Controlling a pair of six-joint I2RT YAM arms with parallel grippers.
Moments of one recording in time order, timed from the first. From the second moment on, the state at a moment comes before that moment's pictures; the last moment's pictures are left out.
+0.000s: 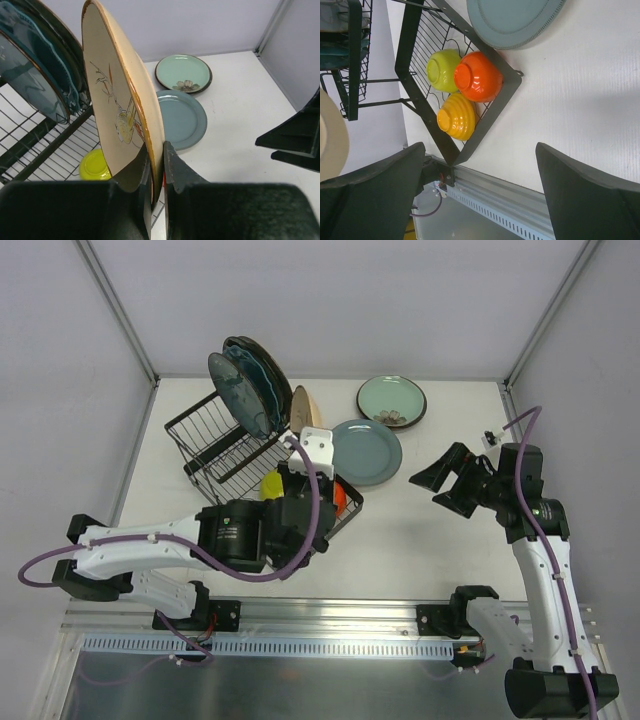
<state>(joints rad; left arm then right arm) -1.55 1.32 1.56 -0.55 -1.31 -0.33 0.04 0.84 0.99 -0.85 -0.51 0.65</state>
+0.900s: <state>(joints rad) -1.03 1.34 1.87 -0.05 -0.98 0.34 0.03 0.84 0.99 -0.85 -0.51 0.63</state>
